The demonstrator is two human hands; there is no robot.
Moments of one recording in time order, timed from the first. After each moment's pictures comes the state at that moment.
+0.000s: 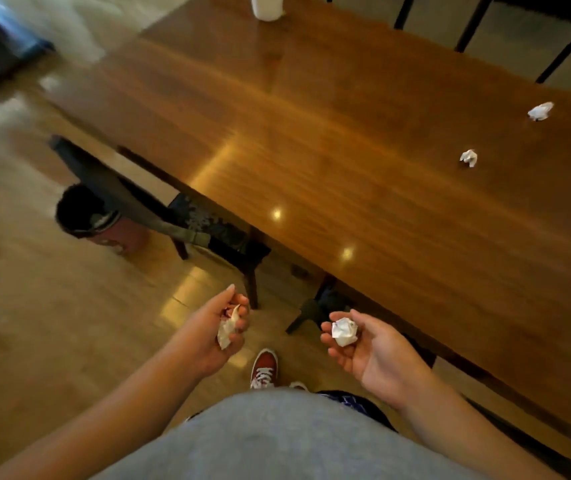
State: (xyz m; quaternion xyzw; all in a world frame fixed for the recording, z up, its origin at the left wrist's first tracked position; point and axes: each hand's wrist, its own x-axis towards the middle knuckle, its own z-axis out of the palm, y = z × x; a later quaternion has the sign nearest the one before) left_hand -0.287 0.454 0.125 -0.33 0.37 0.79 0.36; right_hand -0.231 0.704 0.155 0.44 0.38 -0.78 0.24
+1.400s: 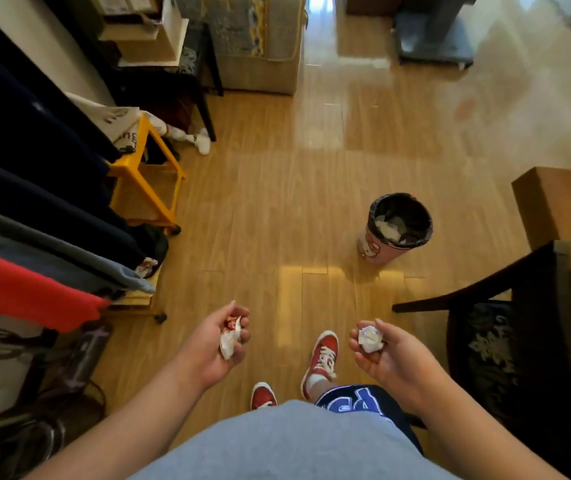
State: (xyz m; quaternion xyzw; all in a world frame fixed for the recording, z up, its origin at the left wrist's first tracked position) left_hand -0.119 -0.075 0.100 -0.52 0.13 0.84 -0.10; right_hand -0.344 0.119 0.115 0.21 0.58 -0.55 0.57
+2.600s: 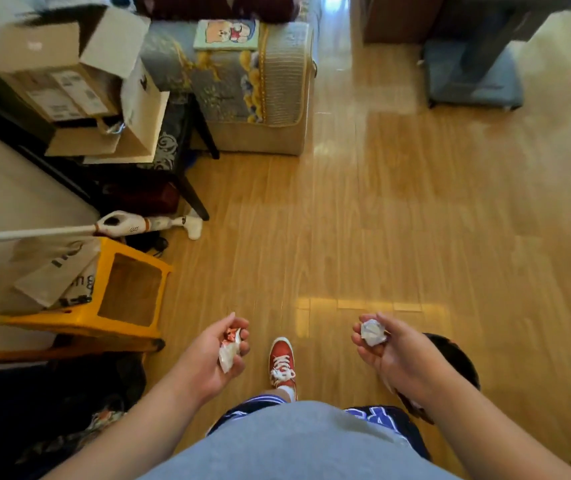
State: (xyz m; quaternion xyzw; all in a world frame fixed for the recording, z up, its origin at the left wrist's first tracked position) left_hand -0.489 -0.517 0.091 -0.57 0.13 0.81 -0.10; right_hand -0.735 -0.347 0.091 0.19 0.56 -0.55 0.59
